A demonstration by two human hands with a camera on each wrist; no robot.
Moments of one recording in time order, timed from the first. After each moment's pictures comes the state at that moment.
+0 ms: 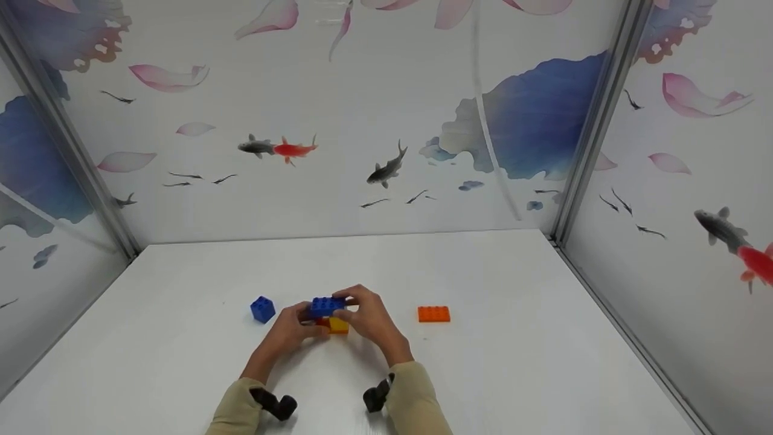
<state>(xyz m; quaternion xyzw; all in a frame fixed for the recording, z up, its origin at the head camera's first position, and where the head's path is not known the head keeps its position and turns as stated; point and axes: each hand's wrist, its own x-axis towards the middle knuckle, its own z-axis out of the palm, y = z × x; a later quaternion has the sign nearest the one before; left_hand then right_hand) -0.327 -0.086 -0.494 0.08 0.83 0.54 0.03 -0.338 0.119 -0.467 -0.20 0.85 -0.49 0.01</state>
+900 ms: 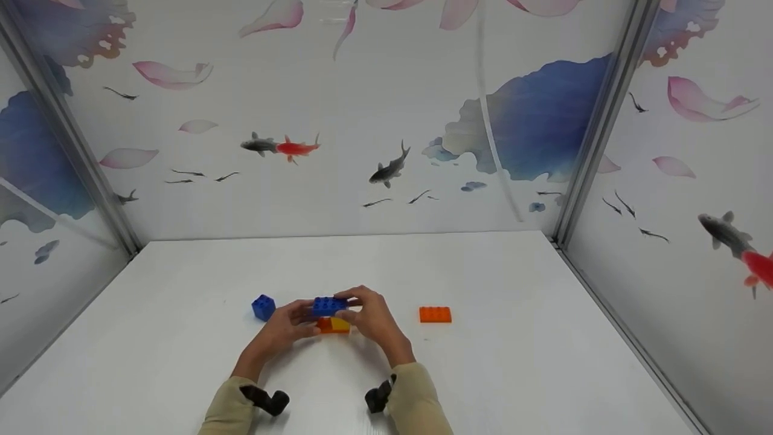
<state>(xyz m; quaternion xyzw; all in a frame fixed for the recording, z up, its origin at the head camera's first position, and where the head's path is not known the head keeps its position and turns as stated) -0.330 -0.108 -0.496 0.13 0.82 0.56 0.07 -0.340 0.121 -0.470 -0.19 0.84 -0.51 0.02</state>
